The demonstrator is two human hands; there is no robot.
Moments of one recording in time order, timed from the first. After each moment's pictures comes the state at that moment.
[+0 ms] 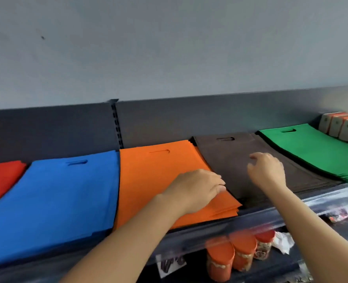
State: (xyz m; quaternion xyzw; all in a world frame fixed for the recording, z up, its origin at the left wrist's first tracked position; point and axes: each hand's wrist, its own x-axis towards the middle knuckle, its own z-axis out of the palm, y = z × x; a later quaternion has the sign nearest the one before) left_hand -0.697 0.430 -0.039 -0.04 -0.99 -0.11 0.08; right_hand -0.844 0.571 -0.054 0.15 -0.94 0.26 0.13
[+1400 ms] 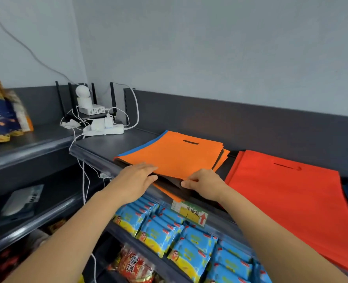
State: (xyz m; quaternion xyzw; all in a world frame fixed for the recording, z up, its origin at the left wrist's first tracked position) left_hand 0.034 -0.029 -0.061 0.52 -0.85 -0.02 0.10; right_hand -0.185 -0.001 -0.051 0.72 -0.64 0.17 -0.21
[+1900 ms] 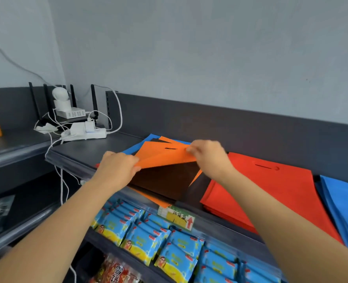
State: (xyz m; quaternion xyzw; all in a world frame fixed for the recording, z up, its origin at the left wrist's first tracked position) left_hand 0.027 -0.052 -0.031 0.53 -0.82 0.17 0.12; right_hand -0.210 -0.005 -0.003 0.70 -0.63 0.33 0.00
